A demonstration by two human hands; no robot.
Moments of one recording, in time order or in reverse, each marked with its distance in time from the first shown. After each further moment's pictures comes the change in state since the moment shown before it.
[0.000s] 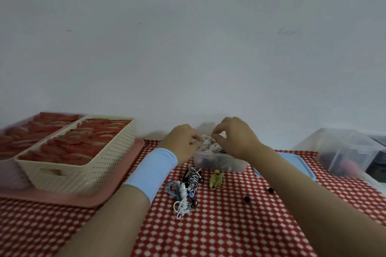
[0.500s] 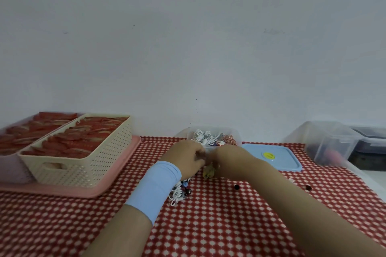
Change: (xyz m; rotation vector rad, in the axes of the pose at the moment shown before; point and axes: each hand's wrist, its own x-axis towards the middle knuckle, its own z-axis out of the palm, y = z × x) left_hand -0.043 0.035 0.018 0.060 -0.135 0.026; right_hand -0.056 -0.022 0.001 -0.178 -0.528 -0.036
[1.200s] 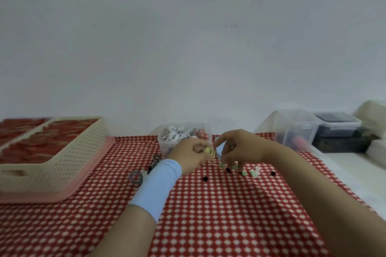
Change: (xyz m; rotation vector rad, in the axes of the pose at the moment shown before) left_hand 0.021 0.075 0.040 -0.588 -0.079 -0.173; right_hand -0.078 0.097 -0.014 0.797 0.040 0.081
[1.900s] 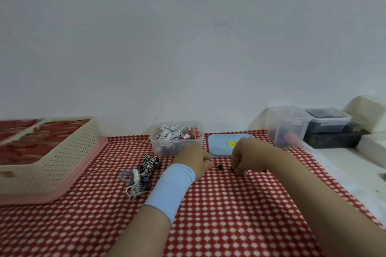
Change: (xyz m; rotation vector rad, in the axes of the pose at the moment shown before) left_hand 0.010 0.005 0.039 0.591 -0.048 0.068; right_hand -0.016 0.031 -0.004 -0.548 0.025 0.204
